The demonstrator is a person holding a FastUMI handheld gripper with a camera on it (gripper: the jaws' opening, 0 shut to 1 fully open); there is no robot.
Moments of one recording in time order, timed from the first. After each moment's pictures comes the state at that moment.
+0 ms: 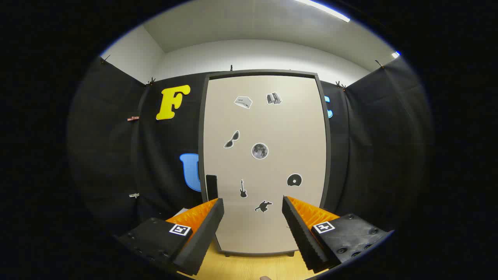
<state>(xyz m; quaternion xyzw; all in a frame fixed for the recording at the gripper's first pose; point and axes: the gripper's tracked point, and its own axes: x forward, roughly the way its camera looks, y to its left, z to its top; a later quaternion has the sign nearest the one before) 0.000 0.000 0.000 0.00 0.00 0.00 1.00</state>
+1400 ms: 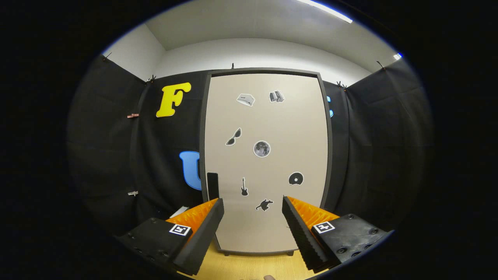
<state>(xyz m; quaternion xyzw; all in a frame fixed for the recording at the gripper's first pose) 0.003 0.008 -0.006 0.00 0.01 0.00 1.00</state>
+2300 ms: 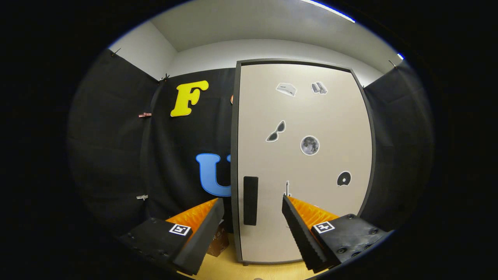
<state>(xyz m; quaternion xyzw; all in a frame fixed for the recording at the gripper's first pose) 0.072 0.102 -0.035 0.00 -0.01 0.05 1.00</state>
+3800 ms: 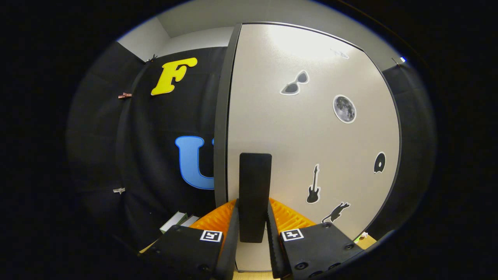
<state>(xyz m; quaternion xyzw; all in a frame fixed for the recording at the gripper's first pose) 0.182 0.106 -0.100 -0.02 0.02 -0.01 1.00</state>
